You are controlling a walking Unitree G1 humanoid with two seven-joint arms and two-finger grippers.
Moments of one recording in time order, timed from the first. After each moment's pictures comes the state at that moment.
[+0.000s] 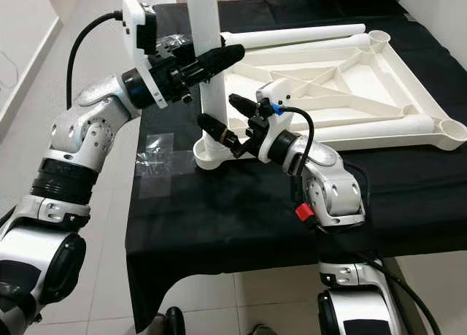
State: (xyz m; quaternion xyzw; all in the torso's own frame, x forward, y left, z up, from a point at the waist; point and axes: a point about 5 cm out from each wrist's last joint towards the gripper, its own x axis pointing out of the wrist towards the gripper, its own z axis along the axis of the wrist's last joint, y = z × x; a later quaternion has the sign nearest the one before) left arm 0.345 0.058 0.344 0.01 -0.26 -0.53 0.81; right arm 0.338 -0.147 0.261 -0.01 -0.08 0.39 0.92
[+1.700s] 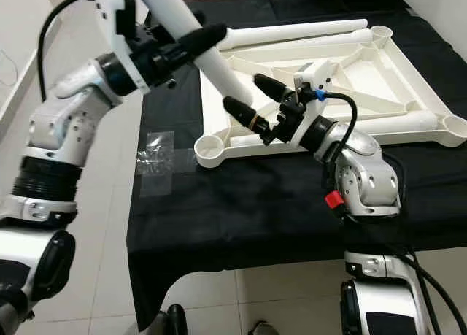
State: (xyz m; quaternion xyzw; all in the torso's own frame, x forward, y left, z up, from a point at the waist) left arm 0.351 0.105 0.363 -0.01 -0.29 -0.45 0.84; right arm 0.330 -0.183 0.289 -0.03 -0.13 0.43 0.89
